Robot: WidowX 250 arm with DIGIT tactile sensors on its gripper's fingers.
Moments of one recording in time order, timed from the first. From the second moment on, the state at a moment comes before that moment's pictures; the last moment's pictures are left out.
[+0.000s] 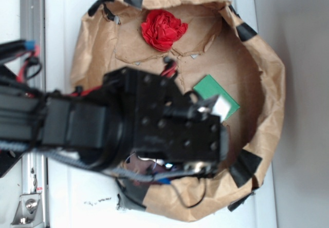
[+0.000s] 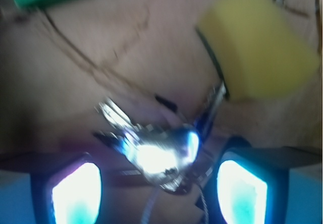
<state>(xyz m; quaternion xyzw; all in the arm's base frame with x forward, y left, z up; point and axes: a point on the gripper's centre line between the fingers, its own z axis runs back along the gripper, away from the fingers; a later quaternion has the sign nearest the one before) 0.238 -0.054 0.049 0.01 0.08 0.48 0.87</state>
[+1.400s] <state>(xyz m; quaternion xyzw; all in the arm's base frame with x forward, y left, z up) 0.229 -0.071 0.043 -0.05 0.10 0.44 0.89</state>
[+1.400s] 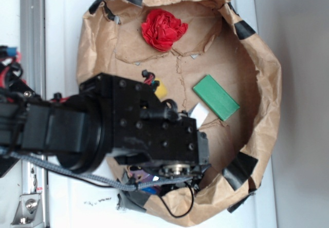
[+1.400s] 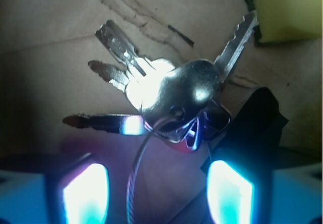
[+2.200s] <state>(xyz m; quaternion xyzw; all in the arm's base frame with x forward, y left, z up) 0.237 -0.050 0.057 -0.06 0.09 0.46 0.88</state>
